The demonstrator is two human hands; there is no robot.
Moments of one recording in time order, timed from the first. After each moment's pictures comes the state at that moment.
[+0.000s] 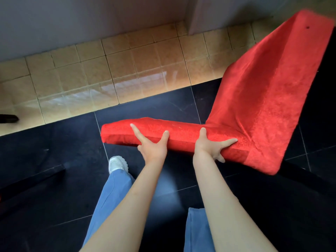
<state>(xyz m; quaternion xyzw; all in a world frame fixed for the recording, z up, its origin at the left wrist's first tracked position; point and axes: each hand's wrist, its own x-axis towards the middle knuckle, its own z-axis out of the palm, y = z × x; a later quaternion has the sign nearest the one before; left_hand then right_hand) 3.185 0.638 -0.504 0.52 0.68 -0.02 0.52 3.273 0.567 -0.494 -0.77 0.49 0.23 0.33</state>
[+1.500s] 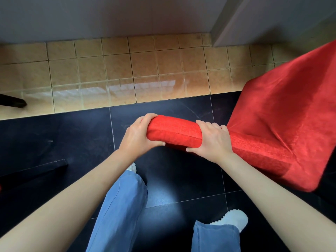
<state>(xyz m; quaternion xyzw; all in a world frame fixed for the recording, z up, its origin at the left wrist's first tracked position) 3.084 0.785 -0.524 0.85 0.32 -0.05 0.42 3.246 0.601 -0.519 -0.88 -0.44 0.20 -0.03</state>
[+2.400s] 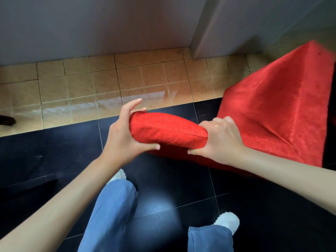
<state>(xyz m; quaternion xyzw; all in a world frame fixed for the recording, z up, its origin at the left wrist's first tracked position) 3.108 0.762 -0.426 0.82 0.28 0.09 0.50 3.284 0.571 -0.411 -0.86 -0.49 0.13 0.04</state>
